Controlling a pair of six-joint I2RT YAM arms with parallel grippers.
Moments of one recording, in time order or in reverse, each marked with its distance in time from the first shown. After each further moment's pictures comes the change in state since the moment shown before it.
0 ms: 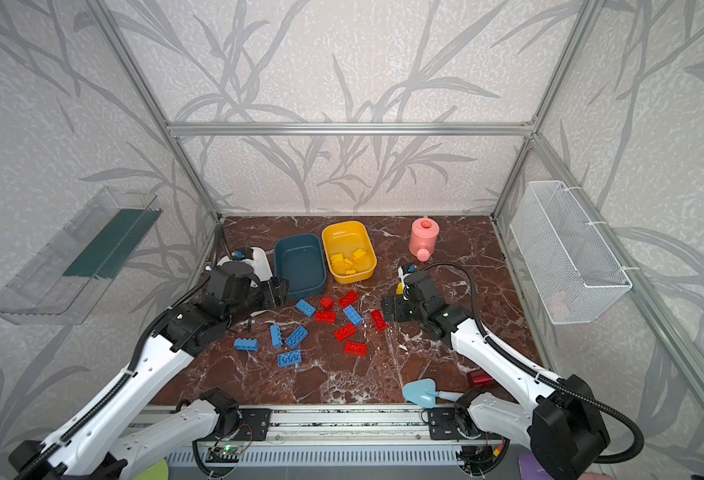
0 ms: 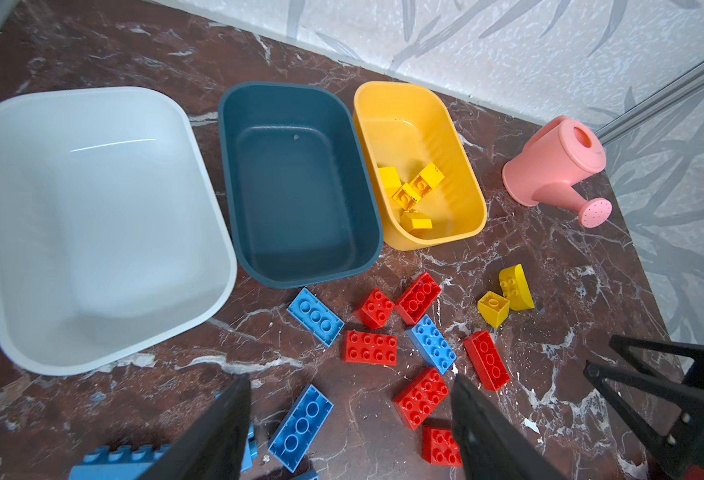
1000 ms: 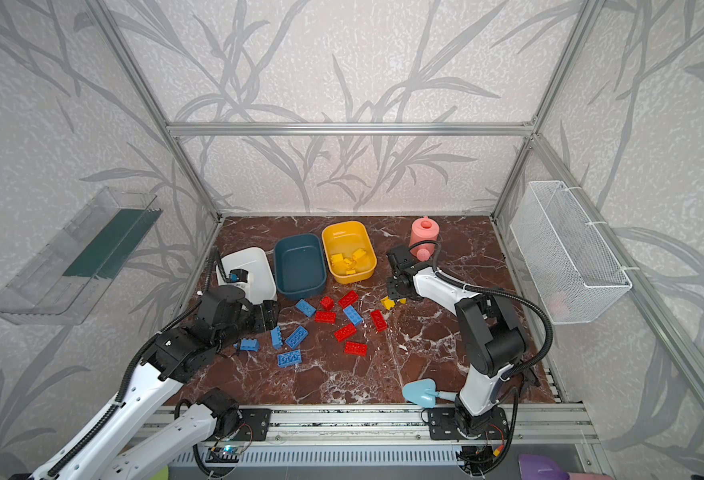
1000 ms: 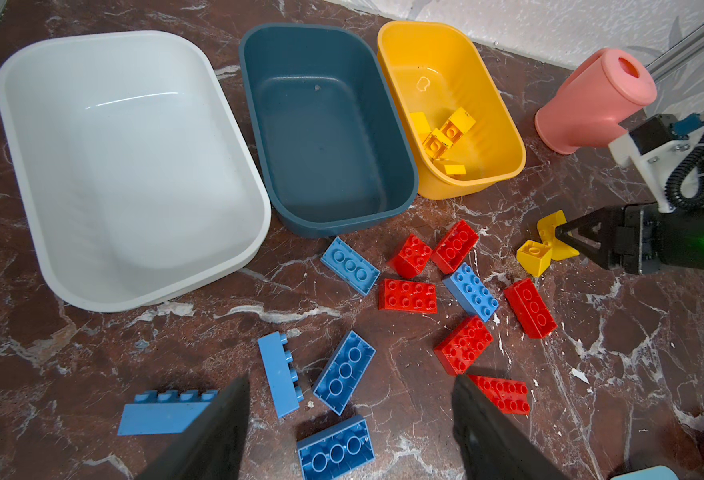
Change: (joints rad) left arm 0.001 -0.156 -0.152 -0.060 0.010 0.051; right arm -0.097 0.621 0.389 -0.109 0.101 -0.108
